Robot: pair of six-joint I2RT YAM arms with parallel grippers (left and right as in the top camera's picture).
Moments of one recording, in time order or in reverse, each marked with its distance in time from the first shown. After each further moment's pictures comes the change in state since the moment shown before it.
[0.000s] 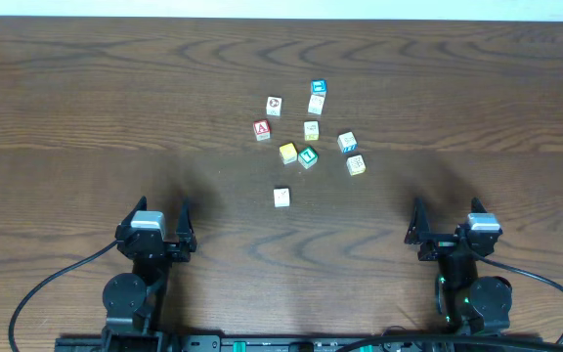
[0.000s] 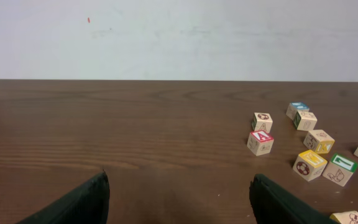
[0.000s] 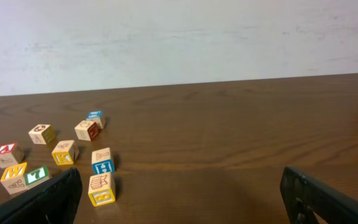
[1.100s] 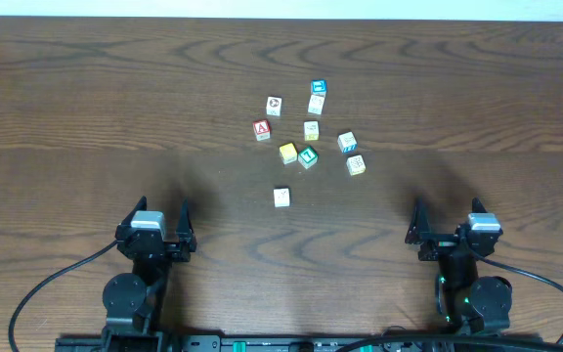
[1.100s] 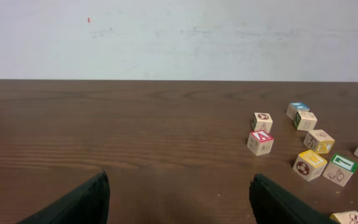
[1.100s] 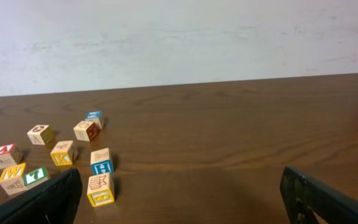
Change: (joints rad) left arm 0.000 0.000 0.000 0.000 0.000 0.000; right arm 0.000 0.000 0.000 0.000 0.005 0.000
